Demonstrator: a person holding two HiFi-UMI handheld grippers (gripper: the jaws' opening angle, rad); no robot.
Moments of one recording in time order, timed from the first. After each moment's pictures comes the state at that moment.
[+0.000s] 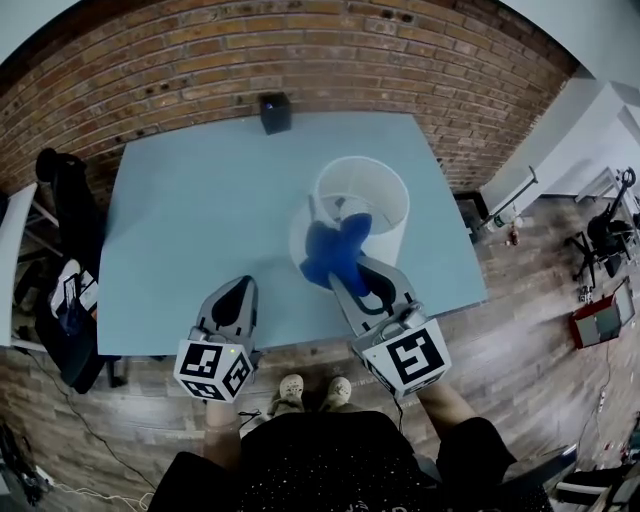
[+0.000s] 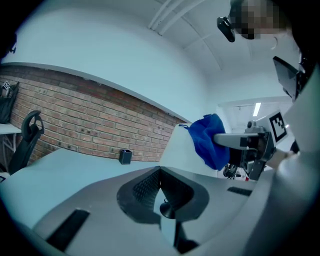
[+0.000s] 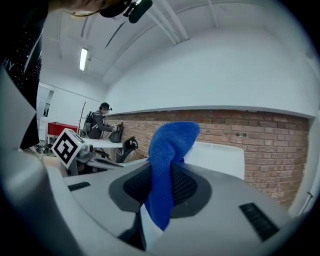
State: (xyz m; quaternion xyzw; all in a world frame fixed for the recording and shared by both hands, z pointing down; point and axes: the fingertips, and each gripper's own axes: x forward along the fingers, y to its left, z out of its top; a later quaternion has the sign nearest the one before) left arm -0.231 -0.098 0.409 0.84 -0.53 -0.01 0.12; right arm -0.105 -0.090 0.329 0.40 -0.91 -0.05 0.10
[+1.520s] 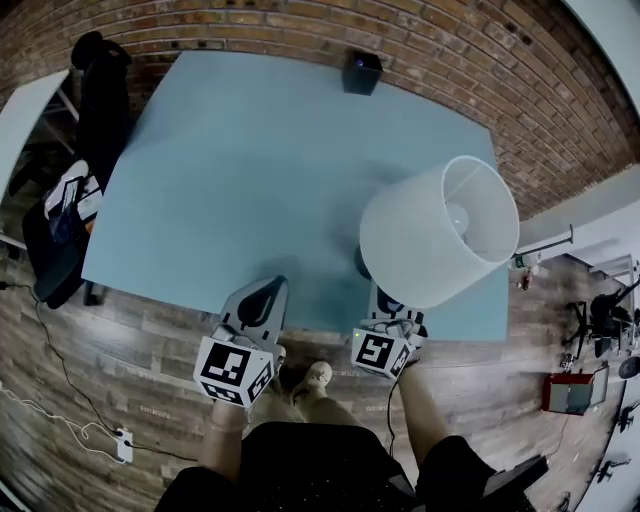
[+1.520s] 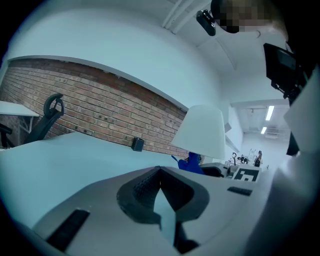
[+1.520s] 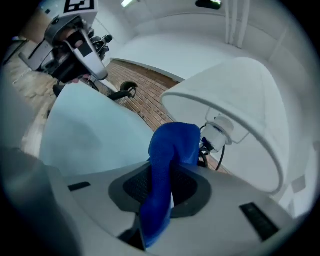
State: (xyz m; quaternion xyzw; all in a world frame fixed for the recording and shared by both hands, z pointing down) left arm -0.259 -0.078 0.498 0.80 -0.57 -0.02 0.17; right arm -0.096 -0.158 0.532 0.48 -0.78 -0.26 0.30
